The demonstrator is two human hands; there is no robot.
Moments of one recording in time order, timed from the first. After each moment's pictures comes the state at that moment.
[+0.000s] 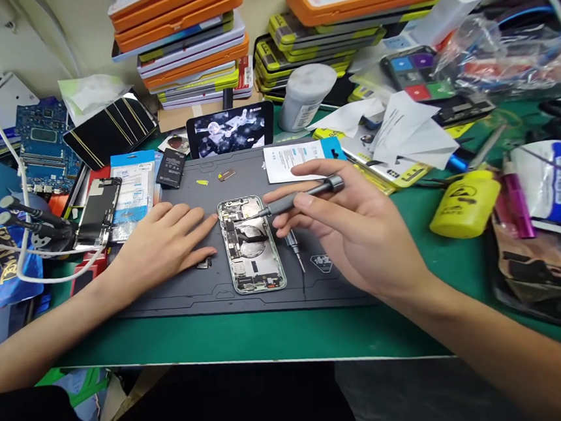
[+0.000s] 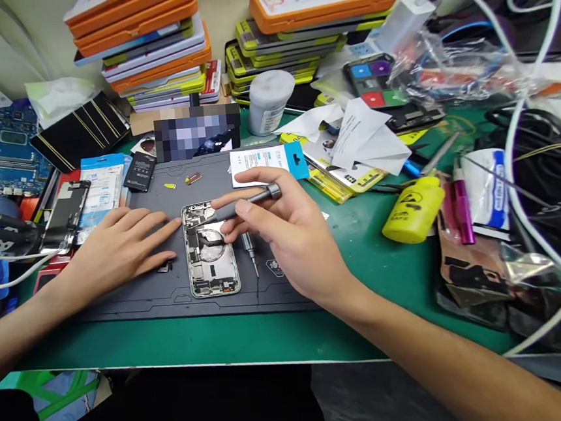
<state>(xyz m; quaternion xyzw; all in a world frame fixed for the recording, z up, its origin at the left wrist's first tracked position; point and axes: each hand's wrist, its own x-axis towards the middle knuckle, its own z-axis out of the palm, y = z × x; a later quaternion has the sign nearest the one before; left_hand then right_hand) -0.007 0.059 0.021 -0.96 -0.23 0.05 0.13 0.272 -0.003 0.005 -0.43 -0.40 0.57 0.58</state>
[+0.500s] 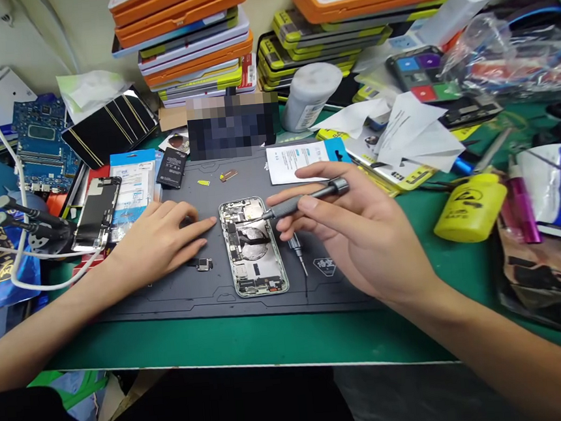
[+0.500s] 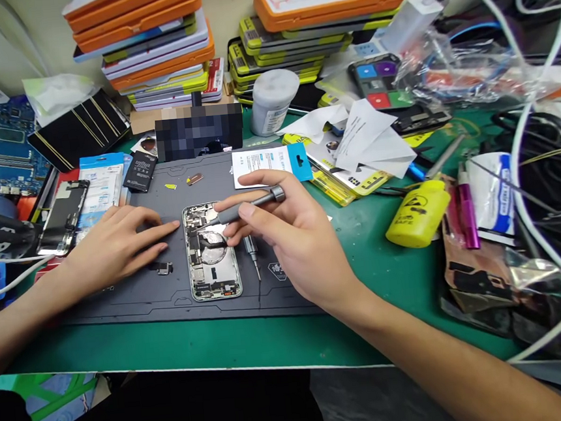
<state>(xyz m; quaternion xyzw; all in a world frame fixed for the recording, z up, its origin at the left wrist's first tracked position) -0.021 0.075 0.016 -0.97 -0.25 0.00 0.02 0.273 -0.003 0.005 -0.44 -0.41 0.57 0.56</state>
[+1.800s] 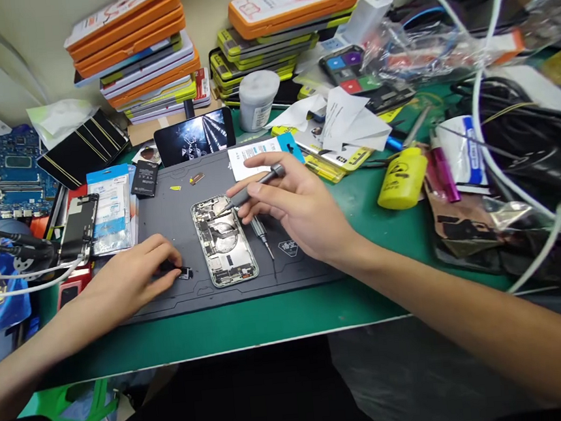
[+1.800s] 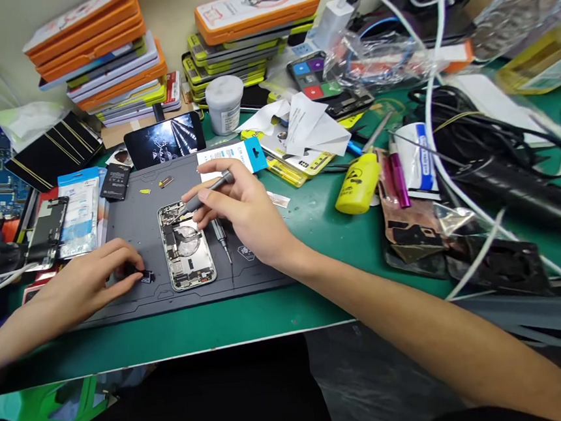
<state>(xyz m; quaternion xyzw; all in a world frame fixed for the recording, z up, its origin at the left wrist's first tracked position) -0.023 0.039 0.046 -0.92 -0.33 0.04 -0.20 0.278 0.010 -0.007 -0.41 -0.42 0.56 0.58</state>
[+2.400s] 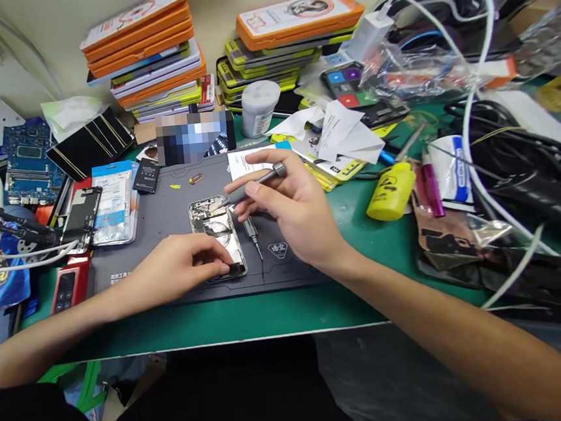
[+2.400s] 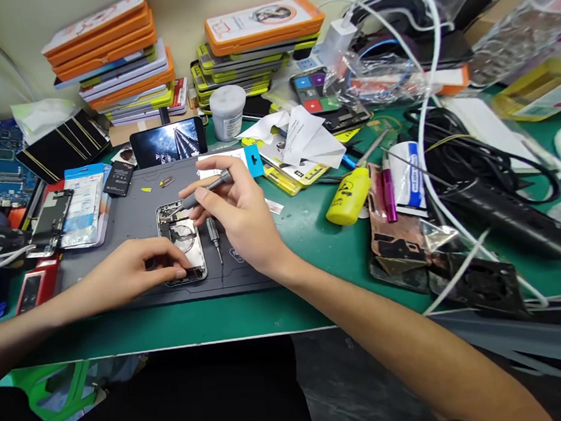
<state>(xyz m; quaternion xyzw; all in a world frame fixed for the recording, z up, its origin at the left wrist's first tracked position) 0.053 0.026 0.040 -0.82 -0.37 -0.03 -0.43 0.277 0.005 0.004 -0.42 -0.45 0.52 0.59</state>
